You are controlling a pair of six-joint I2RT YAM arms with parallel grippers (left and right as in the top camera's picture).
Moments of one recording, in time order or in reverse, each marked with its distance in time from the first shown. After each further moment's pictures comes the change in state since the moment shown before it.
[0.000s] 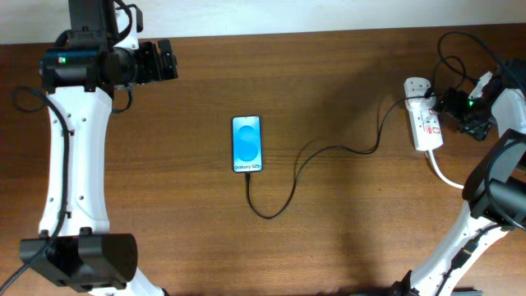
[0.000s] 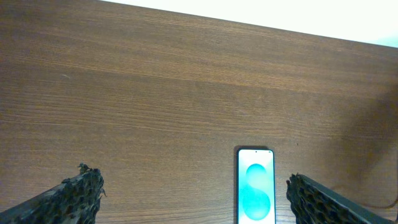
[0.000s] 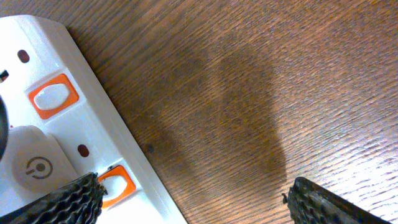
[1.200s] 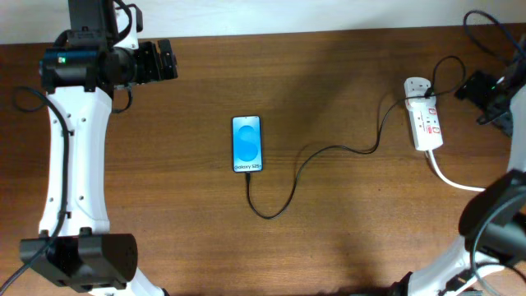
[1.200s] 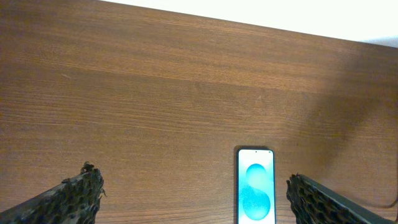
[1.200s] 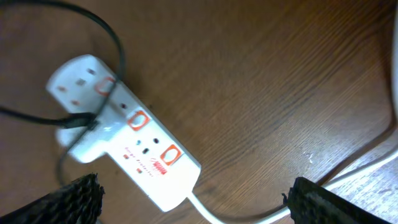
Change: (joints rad) left arm 0.000 0.000 0.000 0.000 0.000 0.000; right arm 0.049 -0.316 0.005 -0.227 0.277 0.187
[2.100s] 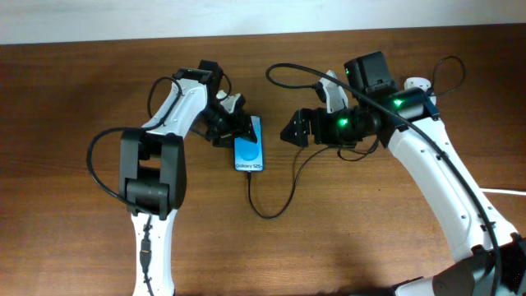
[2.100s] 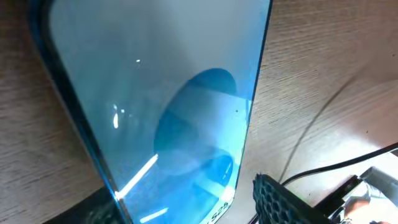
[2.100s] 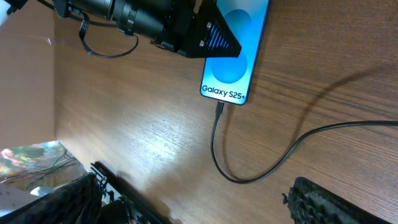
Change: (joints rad) left arm -0.232 0.568 -0.105 -0.058 0.417 0.000; right arm 0.739 -0.349 -0.301 -0.001 -0.669 -0.039
